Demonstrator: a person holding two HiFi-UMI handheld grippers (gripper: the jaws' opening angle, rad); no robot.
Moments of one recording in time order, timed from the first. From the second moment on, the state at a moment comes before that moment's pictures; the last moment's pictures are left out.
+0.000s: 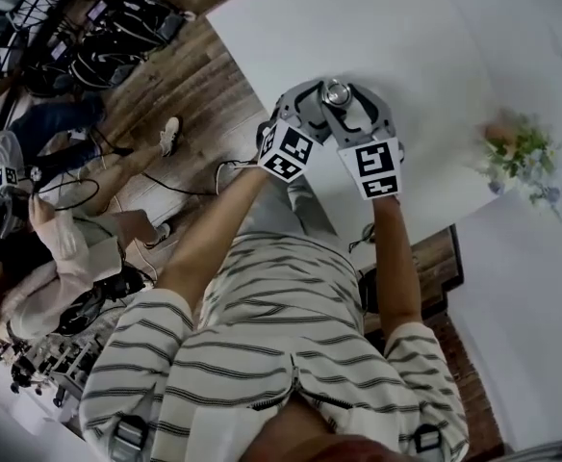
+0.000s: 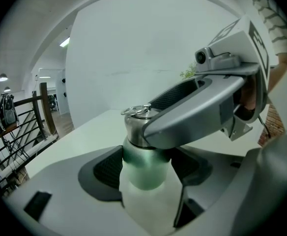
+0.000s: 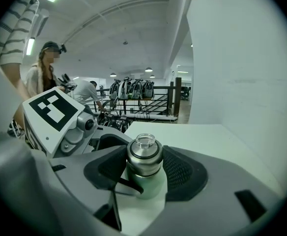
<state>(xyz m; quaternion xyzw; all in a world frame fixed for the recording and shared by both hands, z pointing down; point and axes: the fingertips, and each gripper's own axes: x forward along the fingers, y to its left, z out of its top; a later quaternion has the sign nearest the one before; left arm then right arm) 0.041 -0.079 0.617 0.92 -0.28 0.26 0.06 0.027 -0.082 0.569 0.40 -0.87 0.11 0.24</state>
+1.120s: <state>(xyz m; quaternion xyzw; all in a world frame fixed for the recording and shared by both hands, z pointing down) 0.042 -0.079 0.616 0.92 -0.26 0.27 0.06 0.025 -0.073 0.569 0.07 -0.94 0.02 0.34</state>
